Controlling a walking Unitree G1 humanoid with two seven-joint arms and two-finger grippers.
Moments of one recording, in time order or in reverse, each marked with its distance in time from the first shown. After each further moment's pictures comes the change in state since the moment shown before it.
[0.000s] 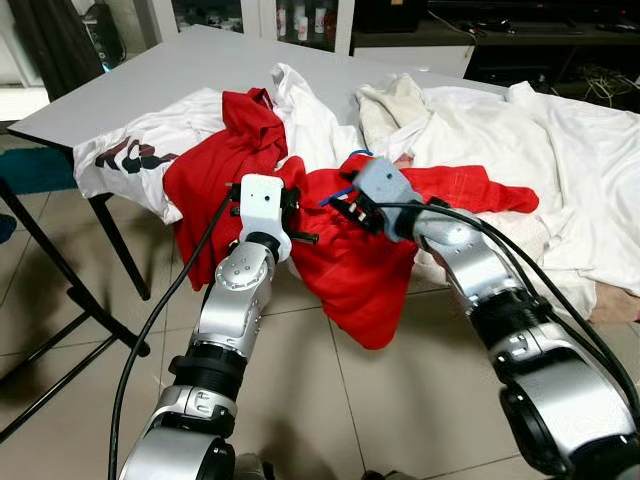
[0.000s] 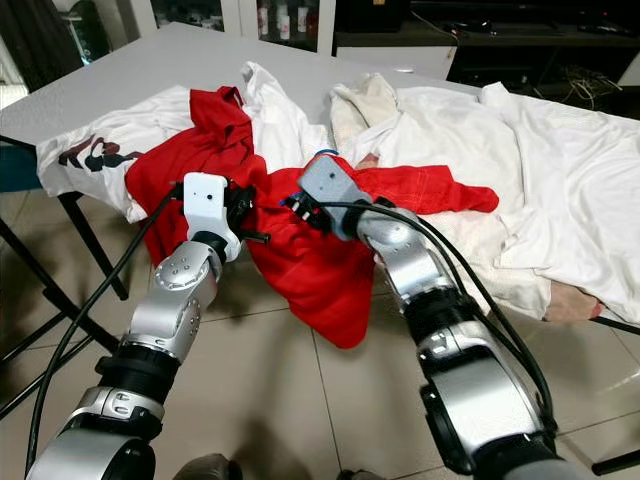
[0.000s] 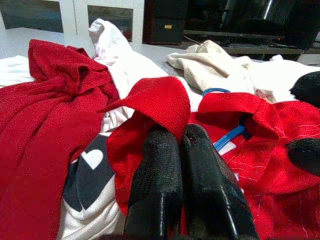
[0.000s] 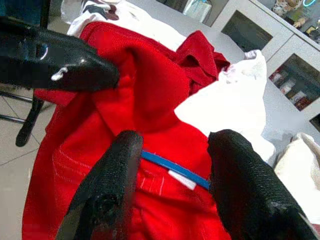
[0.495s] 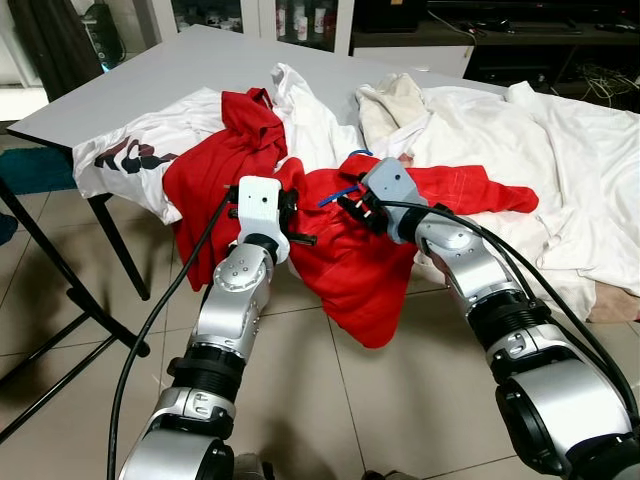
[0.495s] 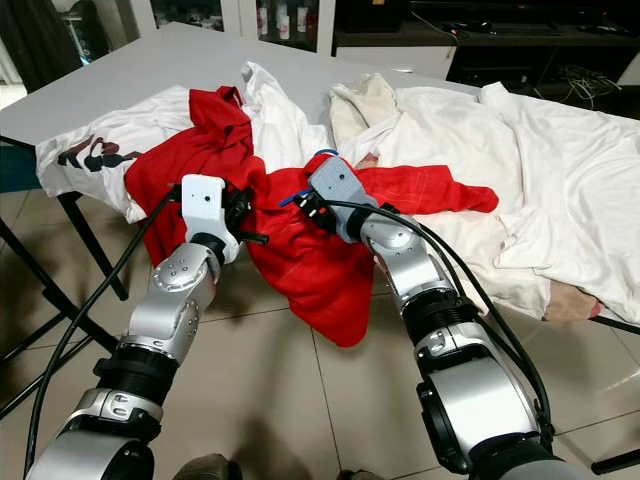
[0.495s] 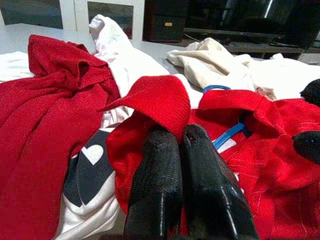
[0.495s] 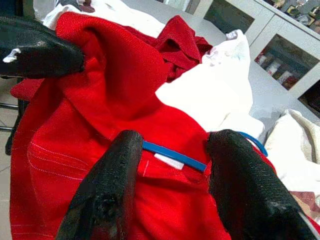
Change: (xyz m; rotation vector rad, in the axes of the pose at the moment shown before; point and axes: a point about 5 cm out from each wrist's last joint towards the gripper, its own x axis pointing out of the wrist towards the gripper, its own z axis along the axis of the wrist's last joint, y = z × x) left arm -0.001 0.002 -0.002 -0.009 0.010 0.004; right arm -0.004 -0.005 -0.013 0.059 0.020 -0.073
